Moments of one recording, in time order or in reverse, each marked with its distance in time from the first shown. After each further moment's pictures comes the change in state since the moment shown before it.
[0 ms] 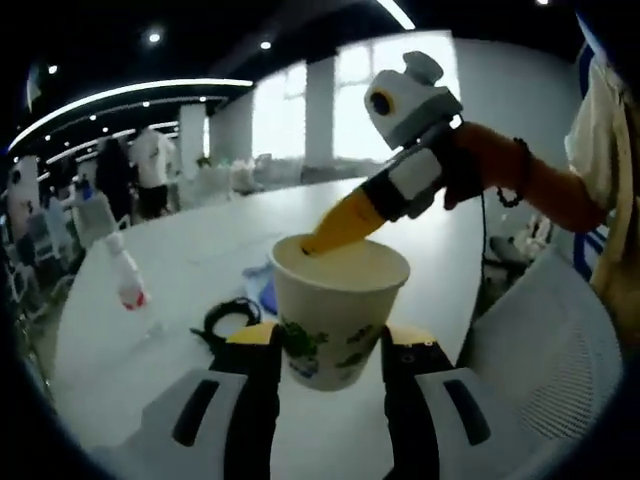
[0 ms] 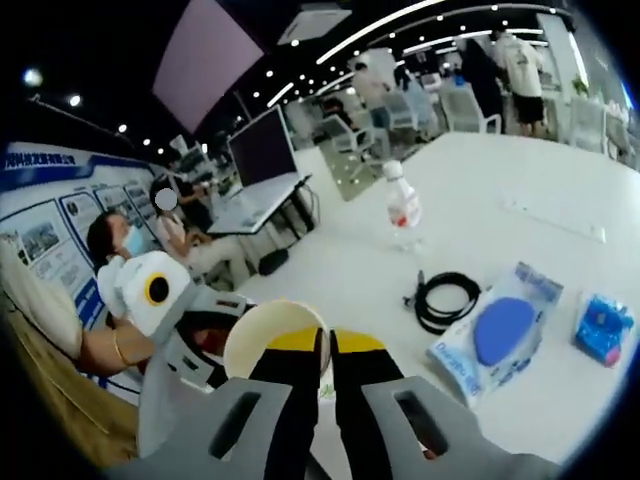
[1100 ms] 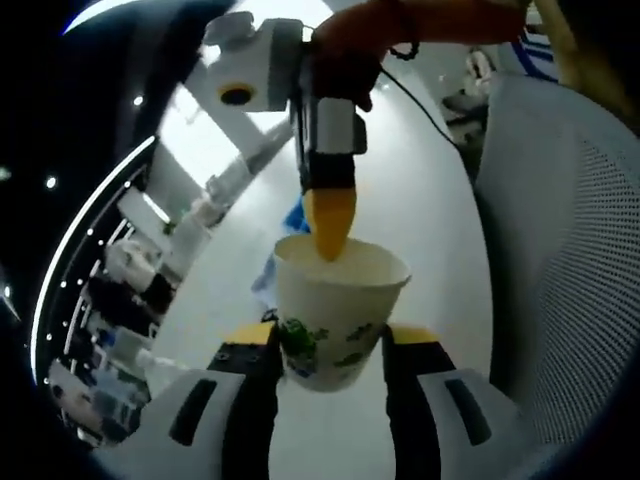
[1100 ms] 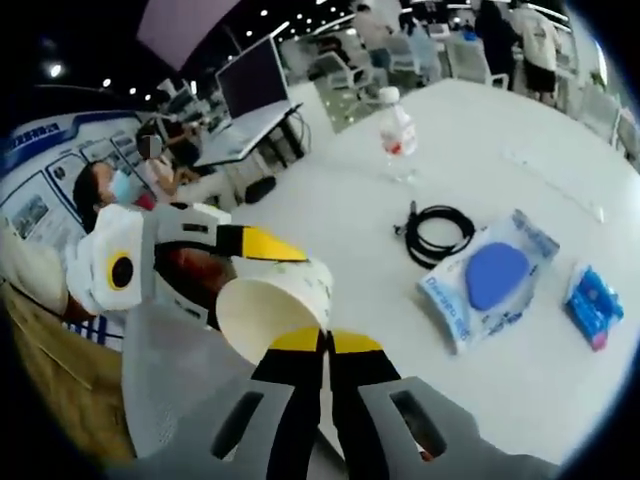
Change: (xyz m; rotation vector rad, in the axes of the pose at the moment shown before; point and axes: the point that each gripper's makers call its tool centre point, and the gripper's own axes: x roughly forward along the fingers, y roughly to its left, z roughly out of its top) left arm 0.005 -0.003 -0.028 0.722 0.234 -0.046; right arm -0.005 -0.013 -0.066 -0.042 0.331 -0.040
